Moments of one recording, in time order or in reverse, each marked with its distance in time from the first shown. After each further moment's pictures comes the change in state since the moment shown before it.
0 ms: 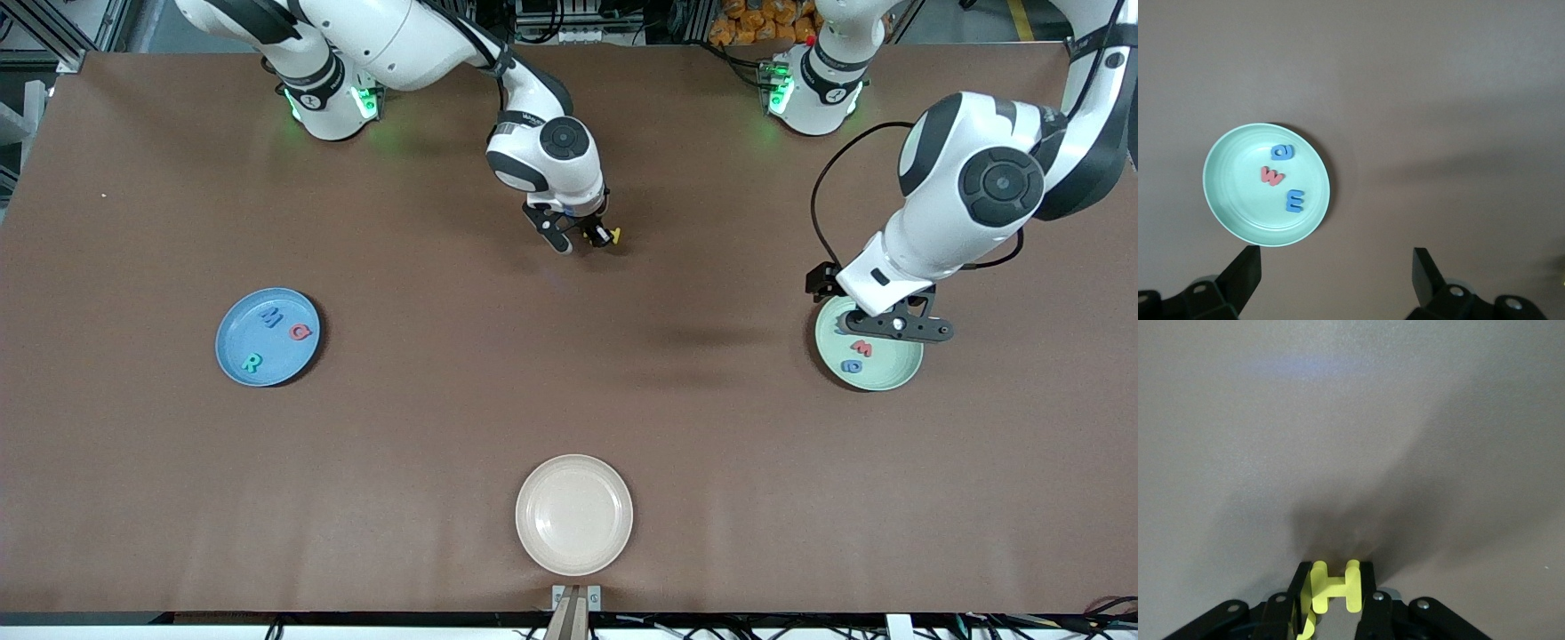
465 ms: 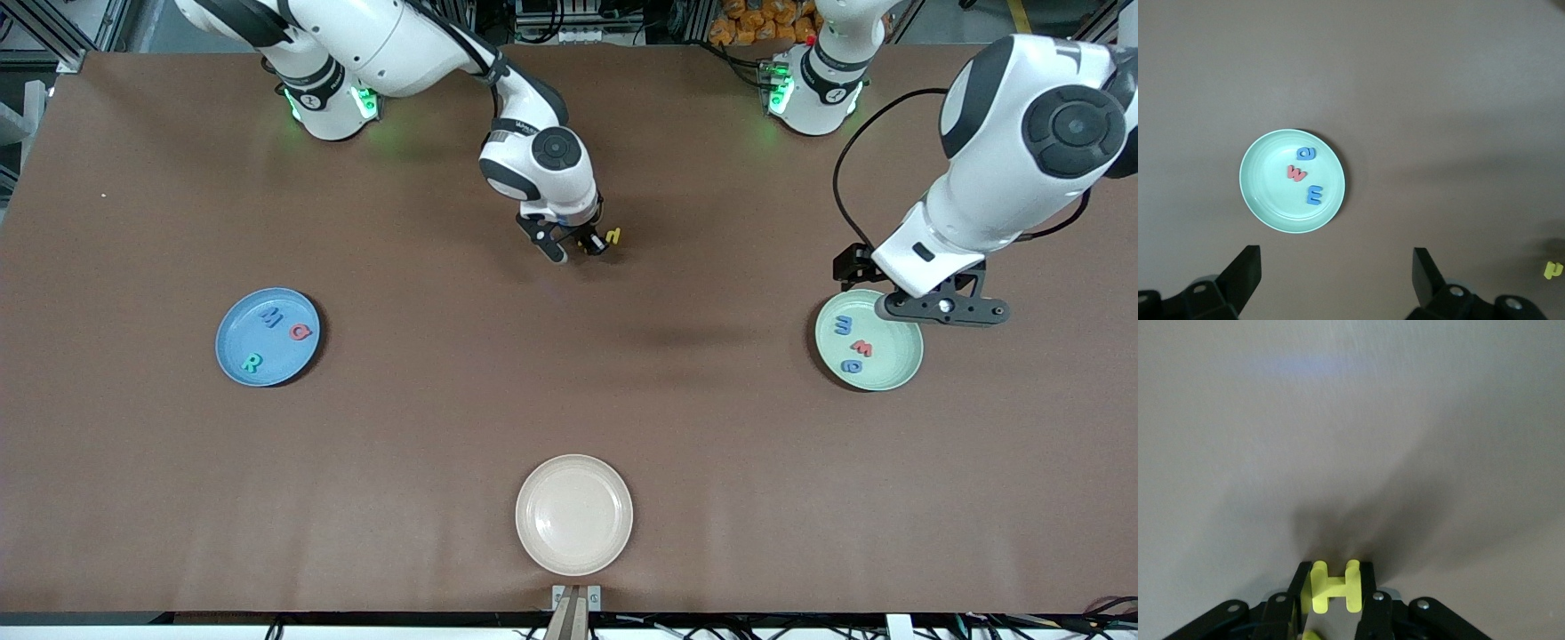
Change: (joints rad) left arm 0.000 -0.023 -0.008 0.170 -0.002 -0.171 0.003; right arm -0.058 -0.001 0.006 0.002 -0.001 -0.017 -0.103
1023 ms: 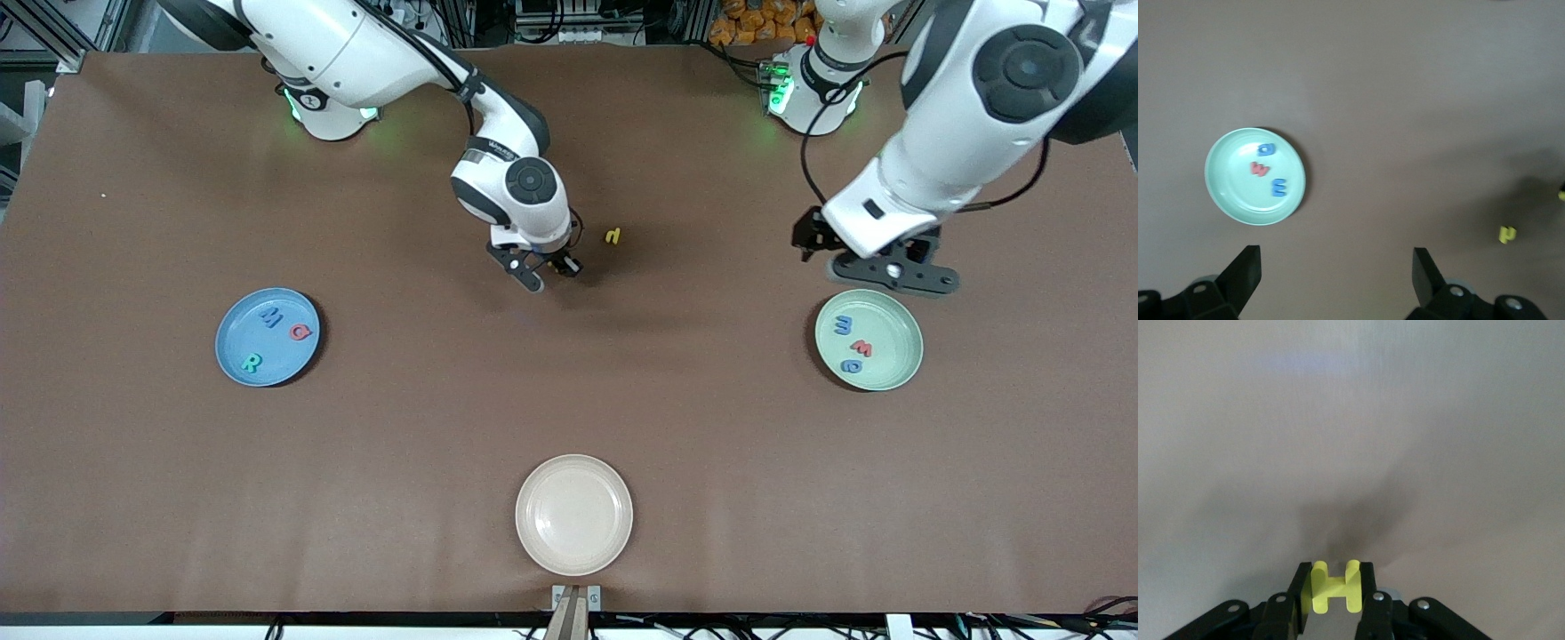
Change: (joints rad) left arm -0.003 -0.029 -0.138 0.031 -0.054 -0.059 -0.006; right arm -0.168 -0.041 0.052 0.021 0.005 -0.183 -0.250
